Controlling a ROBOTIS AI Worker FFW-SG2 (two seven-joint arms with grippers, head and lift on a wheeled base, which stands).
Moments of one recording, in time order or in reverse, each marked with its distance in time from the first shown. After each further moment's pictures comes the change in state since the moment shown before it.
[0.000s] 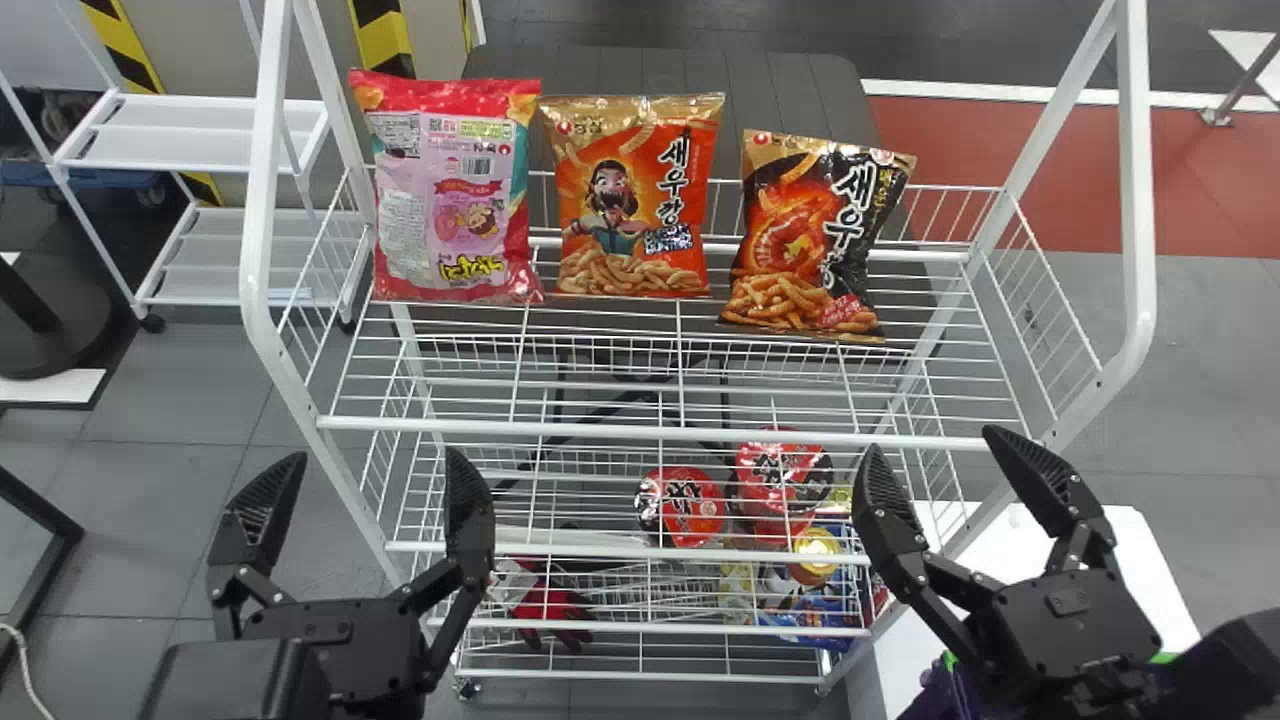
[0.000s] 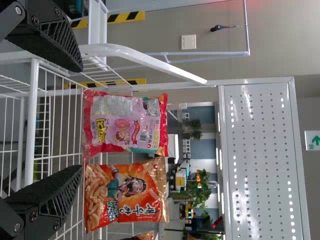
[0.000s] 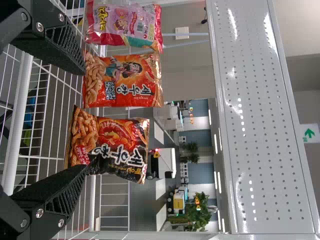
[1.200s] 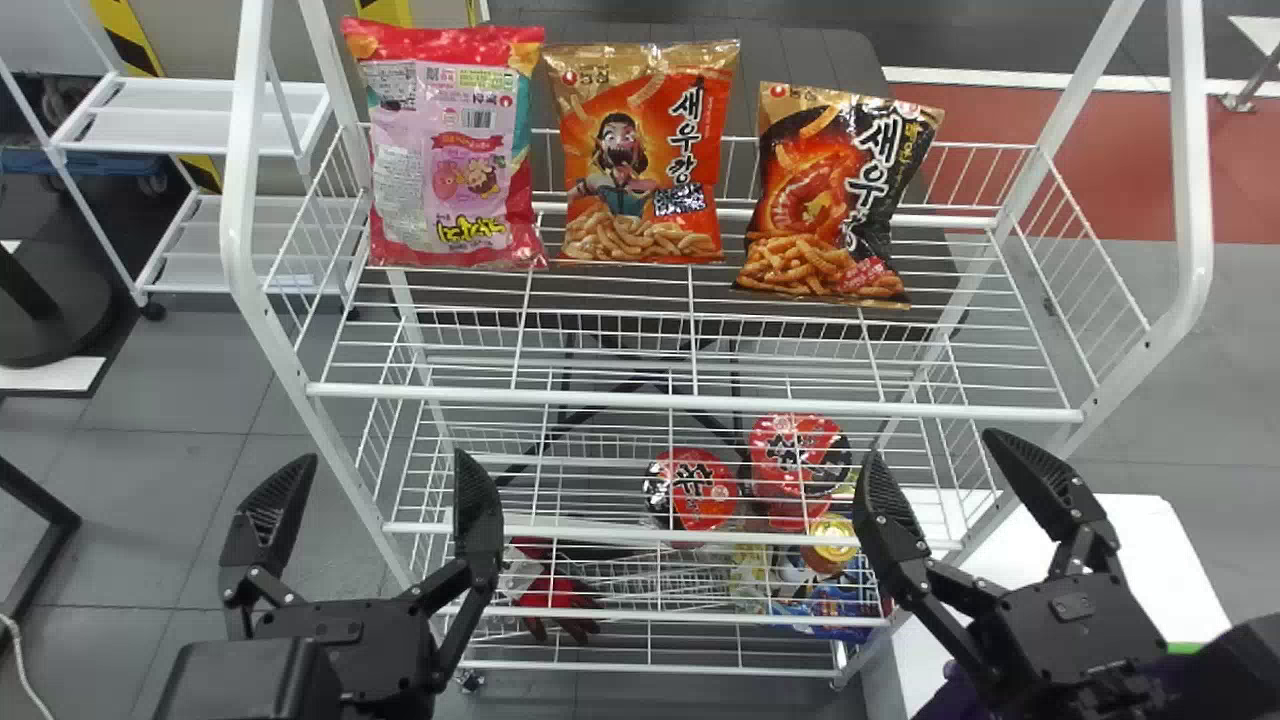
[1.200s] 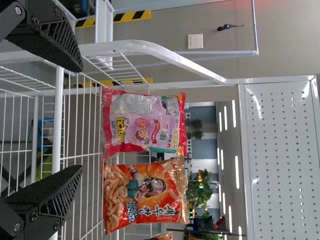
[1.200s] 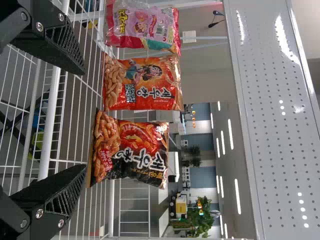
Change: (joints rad) left arm 0.000 0.000 0.000 0.003 0.002 0.000 0.002; right arm 0.005 -0.003 0.005 -0.005 0.005 0.009 0.012
